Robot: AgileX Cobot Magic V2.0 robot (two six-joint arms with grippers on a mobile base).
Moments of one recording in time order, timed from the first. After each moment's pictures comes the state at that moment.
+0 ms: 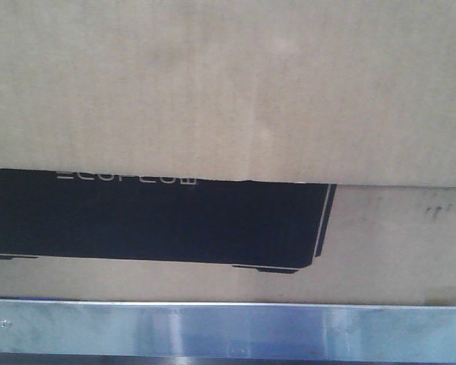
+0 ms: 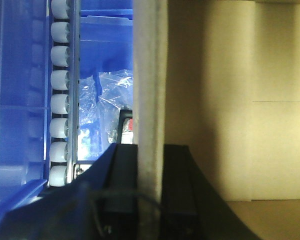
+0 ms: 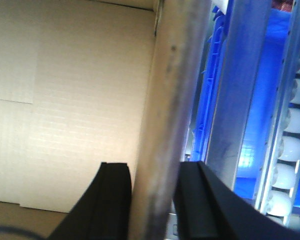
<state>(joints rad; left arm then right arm) -0.16 1.22 -1.34 0.06 1.16 -0.03 0.26 1.39 -1.35 -0.01 1.09 0.21</state>
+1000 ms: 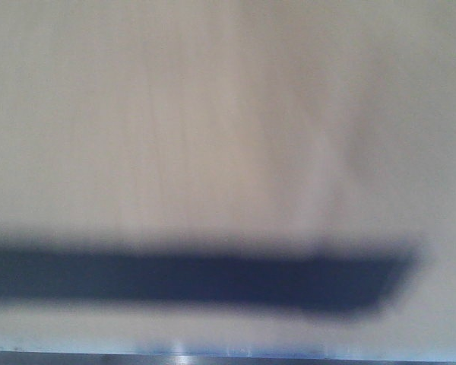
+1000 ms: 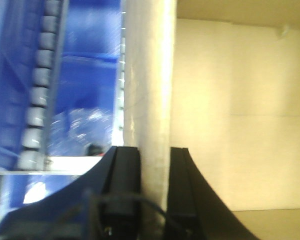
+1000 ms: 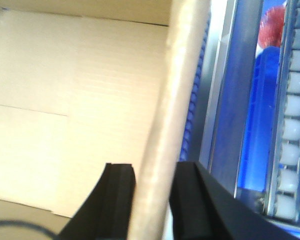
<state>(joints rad) -0.16 0.58 -0.98 -0.07 1.08 -0.05 0.28 0.76 -0.95 0.03 0.98 0.21</state>
